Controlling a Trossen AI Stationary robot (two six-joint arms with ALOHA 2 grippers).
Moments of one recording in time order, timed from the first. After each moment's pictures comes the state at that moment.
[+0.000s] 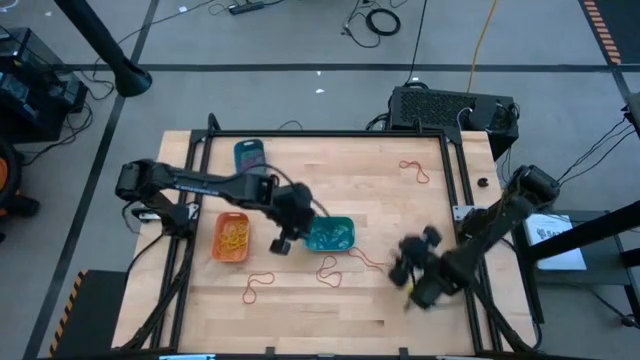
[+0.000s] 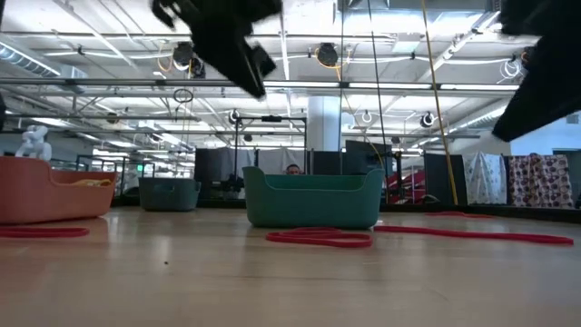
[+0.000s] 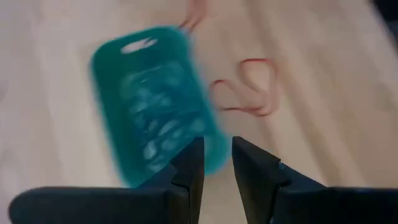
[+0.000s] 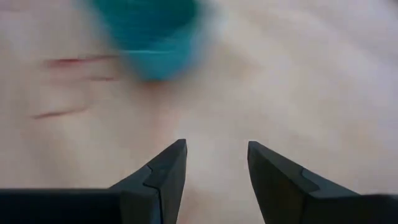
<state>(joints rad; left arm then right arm) 0.01 1.61 1.24 -0.61 0.26 0.27 0.81 1.50 0.89 -0.86 0.79 1.48</state>
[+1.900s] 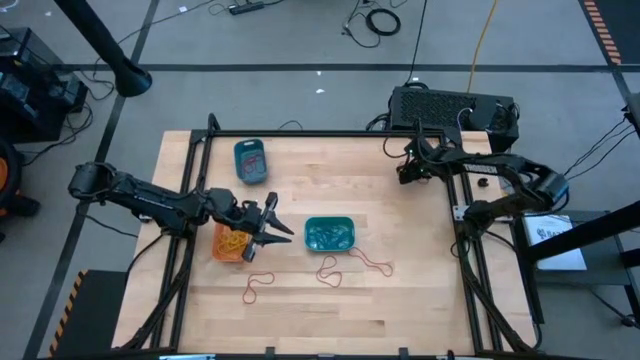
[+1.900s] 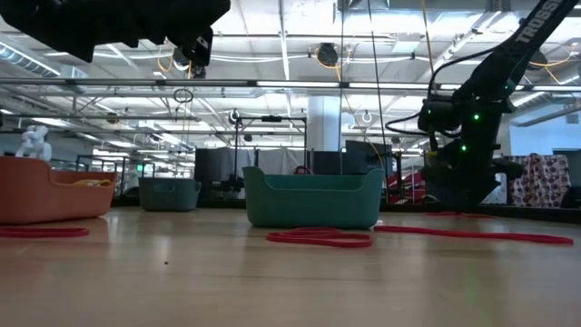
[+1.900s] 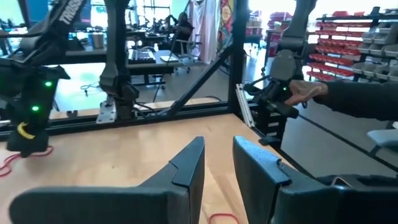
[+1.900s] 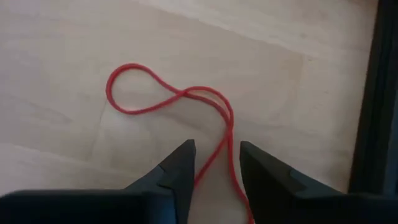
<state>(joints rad) -0.10 1.14 0.43 0.69 0.25 0.00 -0.83 1.37 0.54 -0.39 0.31 0.45</state>
